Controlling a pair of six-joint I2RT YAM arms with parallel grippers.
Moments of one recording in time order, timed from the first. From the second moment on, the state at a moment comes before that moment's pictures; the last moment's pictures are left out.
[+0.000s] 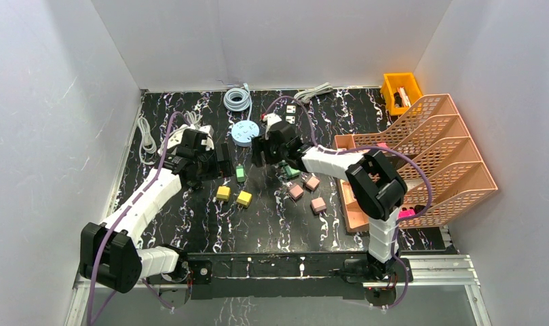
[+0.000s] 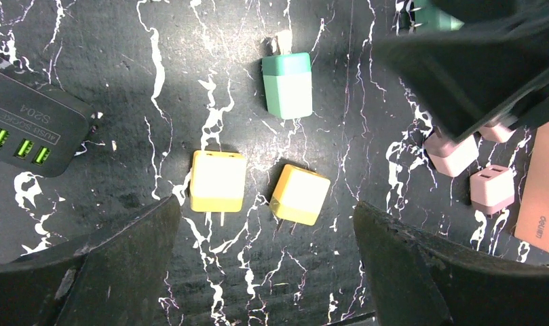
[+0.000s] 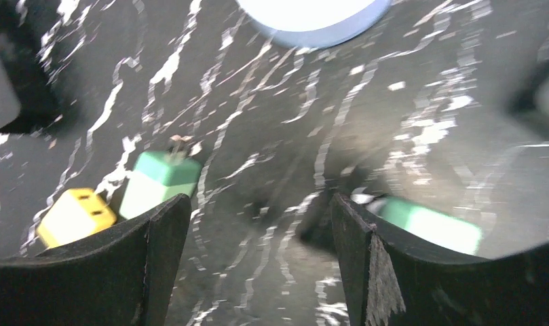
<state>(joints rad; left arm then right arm) -0.34 1.23 0.94 -0.63 0.06 -0.44 0.78 1.95 1.27 0.05 -0.10 0.35</state>
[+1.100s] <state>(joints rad) -0.33 1.24 0.92 -0.60 0.10 -0.43 0.71 1.96 1.26 -0.09 0.08 0.22</state>
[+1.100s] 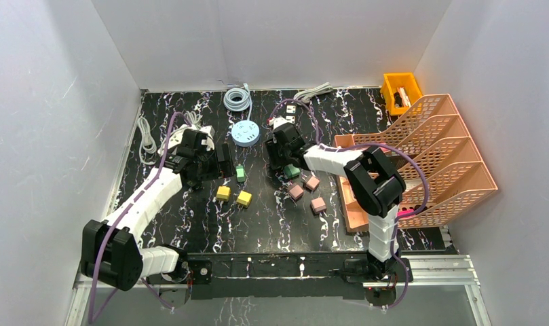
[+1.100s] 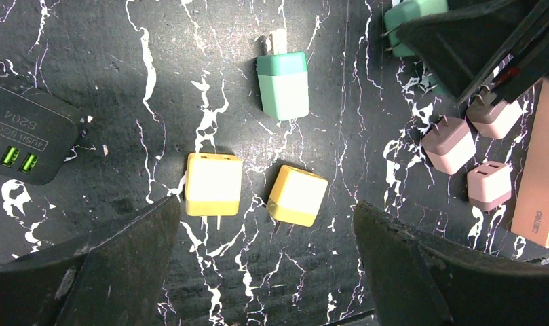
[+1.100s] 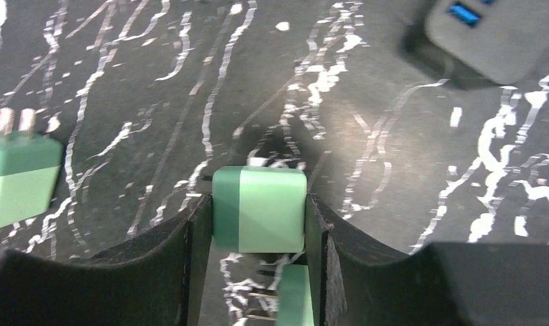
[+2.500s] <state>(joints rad) -0.32 1.25 0.89 -0.58 0.15 -0.43 0.68 1.77 1.09 -0.18 0.12 0.24</state>
